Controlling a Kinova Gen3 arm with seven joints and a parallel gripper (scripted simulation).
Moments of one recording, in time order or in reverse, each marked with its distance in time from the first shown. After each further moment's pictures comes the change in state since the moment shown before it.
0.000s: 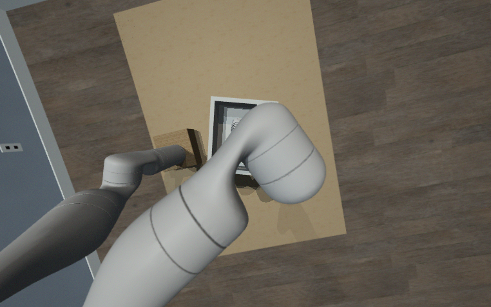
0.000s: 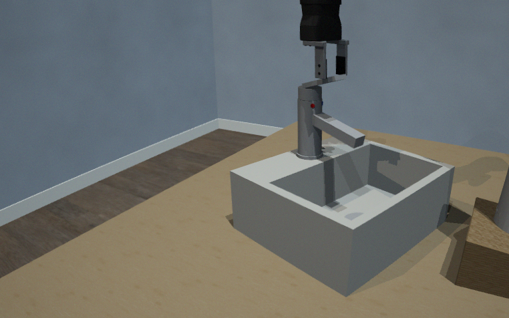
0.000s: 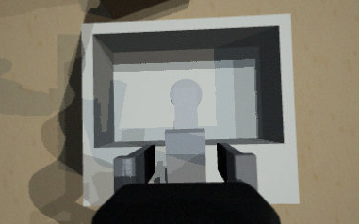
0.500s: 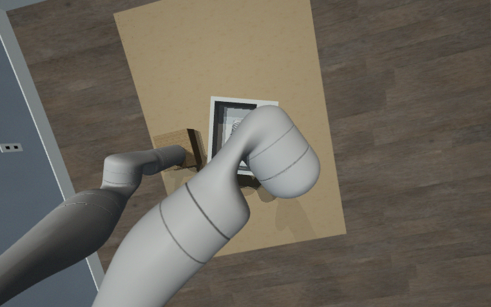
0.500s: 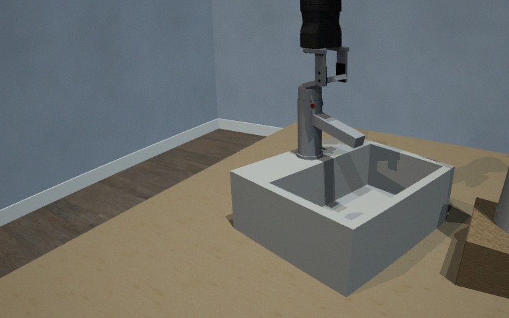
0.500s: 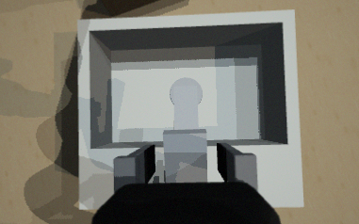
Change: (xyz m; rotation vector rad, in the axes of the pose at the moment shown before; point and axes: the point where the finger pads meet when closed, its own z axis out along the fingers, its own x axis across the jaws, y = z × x) arm 0.000 0.000 0.013 0.000 0.000 0.000
